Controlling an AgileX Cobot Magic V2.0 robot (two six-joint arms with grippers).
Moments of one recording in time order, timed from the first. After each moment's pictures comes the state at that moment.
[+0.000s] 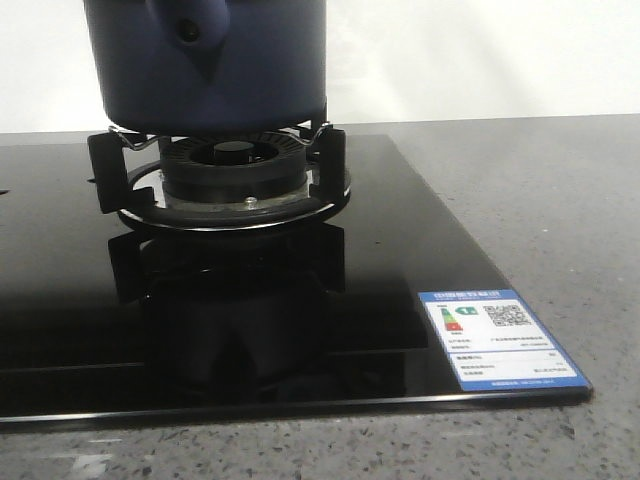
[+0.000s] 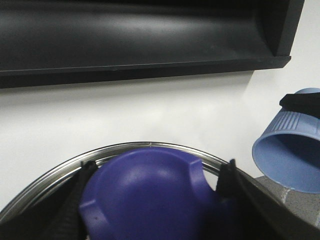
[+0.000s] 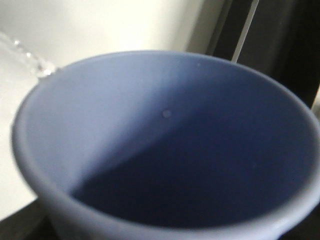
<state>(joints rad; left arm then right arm) -0.28 1.03 -1.12 -0.45 0.17 0.38 0.58 1.60 -1.47 -1.68 0.23 -0.25</state>
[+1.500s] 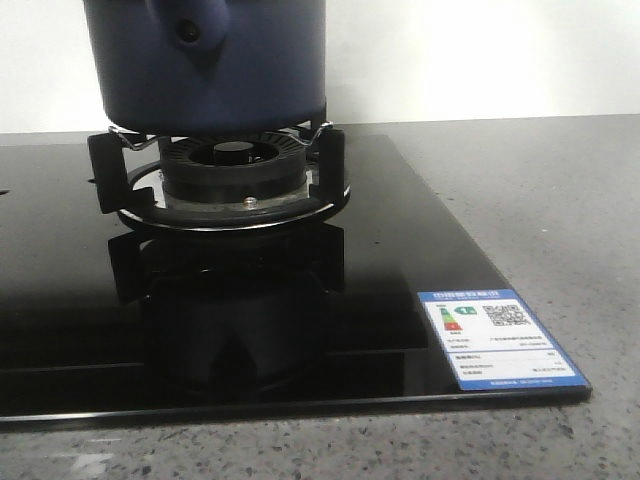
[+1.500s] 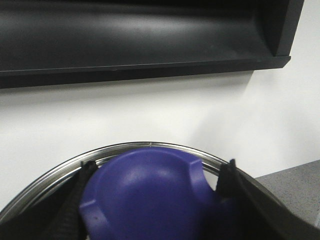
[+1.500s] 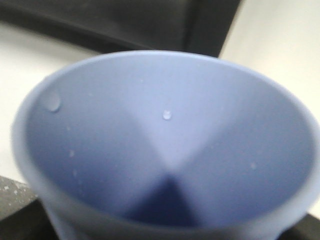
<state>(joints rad) -0.28 1.03 -1.12 -0.45 0.17 0.38 0.32 1.34 -1.32 -1.01 0.20 0.79</state>
